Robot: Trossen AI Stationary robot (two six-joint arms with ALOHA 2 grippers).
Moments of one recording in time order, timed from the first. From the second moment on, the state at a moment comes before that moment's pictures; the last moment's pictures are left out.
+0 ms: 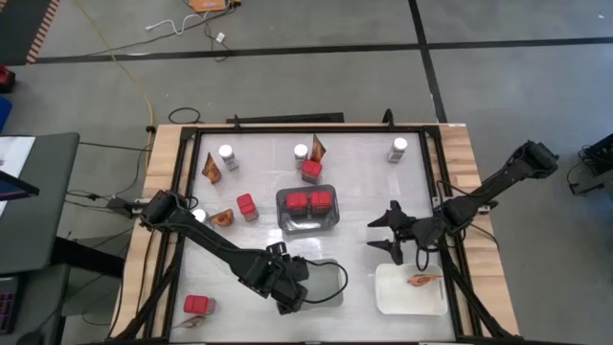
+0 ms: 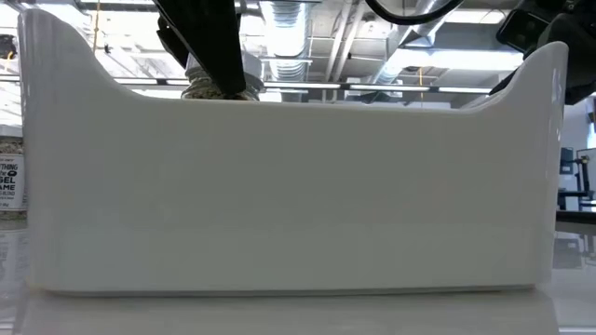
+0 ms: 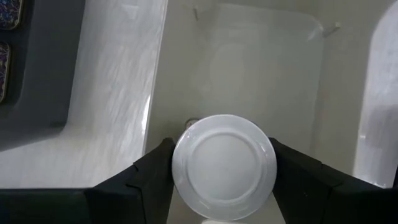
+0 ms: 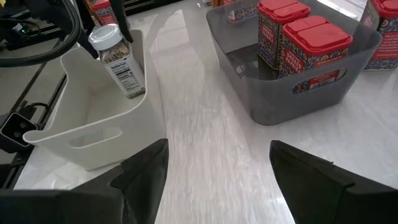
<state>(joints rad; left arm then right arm) -0.54 1.98 1.68 -0.90 -0.32 -0.73 0.53 0.89 0.33 0.05 0.48 0.52</state>
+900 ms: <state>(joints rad) -0.52 1.98 1.68 -0.91 -0.29 -0.74 0.53 0.89 0.33 0.05 0.48 0.52</state>
